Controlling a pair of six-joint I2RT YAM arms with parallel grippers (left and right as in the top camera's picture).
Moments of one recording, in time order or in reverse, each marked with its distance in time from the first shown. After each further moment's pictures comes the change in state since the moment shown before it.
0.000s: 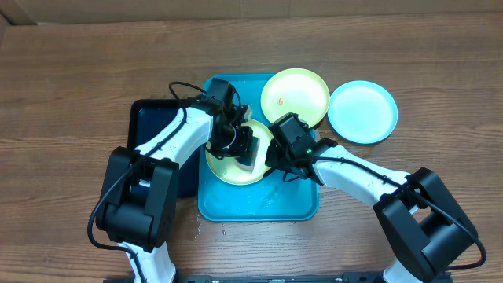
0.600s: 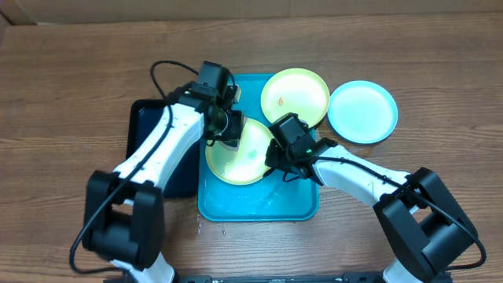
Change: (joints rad) left arm 0.006 -0.125 0.076 -0.060 -0.270 0.004; right arm 0.000 0.000 0.000 0.001 0.000 0.001
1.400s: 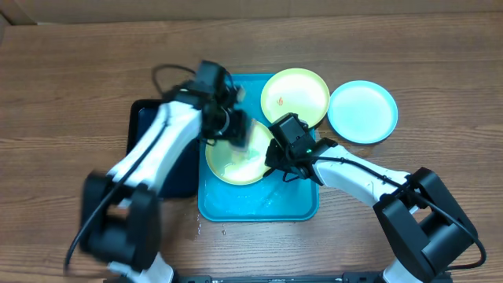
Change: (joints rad) left arm 0.038 -0.027 0.021 -0.019 0.198 0.016; right arm 0.000 0.000 0.000 -0.001 0.000 0.000
